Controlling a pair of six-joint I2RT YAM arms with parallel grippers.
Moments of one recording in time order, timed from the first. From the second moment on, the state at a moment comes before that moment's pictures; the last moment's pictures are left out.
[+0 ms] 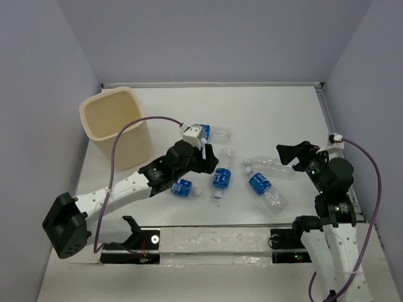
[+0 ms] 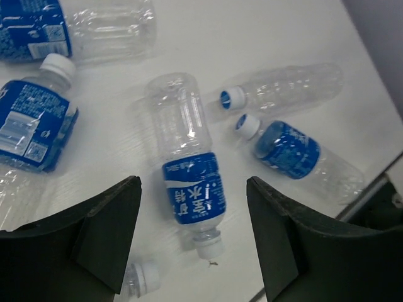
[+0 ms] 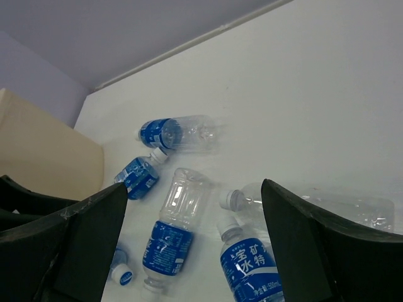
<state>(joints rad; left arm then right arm) -0.86 1.12 0.75 -0.01 -0.09 -0.52 0.01 0.42 0.58 -0.26 -0.26 0.56</state>
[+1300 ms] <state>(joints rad) -0.99 1.70 1.00 -0.02 -0.35 -0.40 0.01 0.54 0.43 -0.36 -0.45 0.59</state>
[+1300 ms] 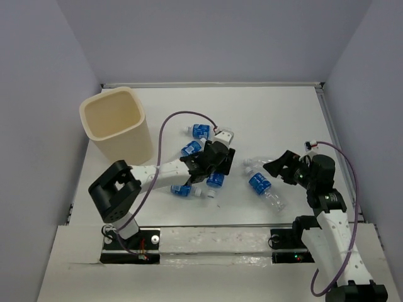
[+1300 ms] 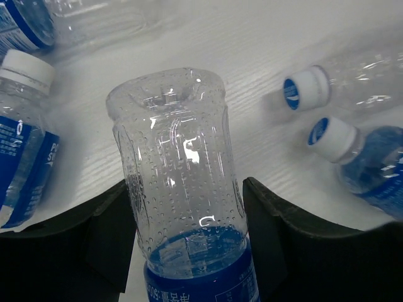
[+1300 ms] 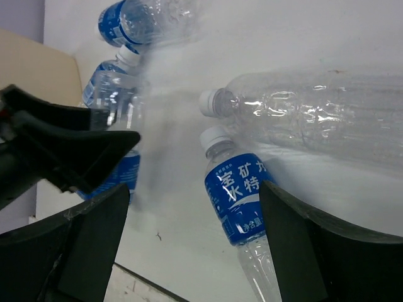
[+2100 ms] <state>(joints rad) -0.99 0.71 0.77 -0.08 -0.17 -0.46 0.58 1.01 0.60 -0.59 0.03 0.69</state>
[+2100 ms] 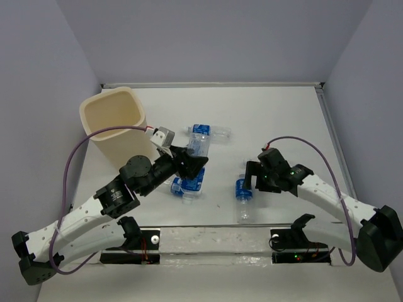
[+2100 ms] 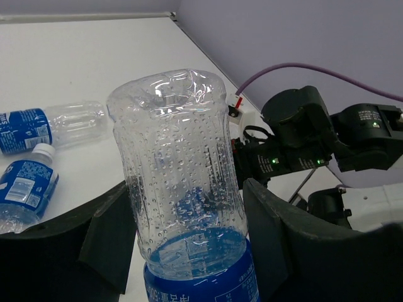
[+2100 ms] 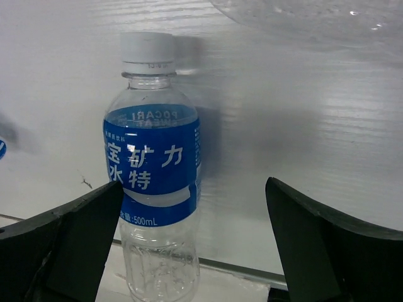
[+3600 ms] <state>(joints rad) -0.19 1.38 1.43 0.15 -0.80 -0.04 0.90 0.81 0.70 -0.34 0.22 0.64</state>
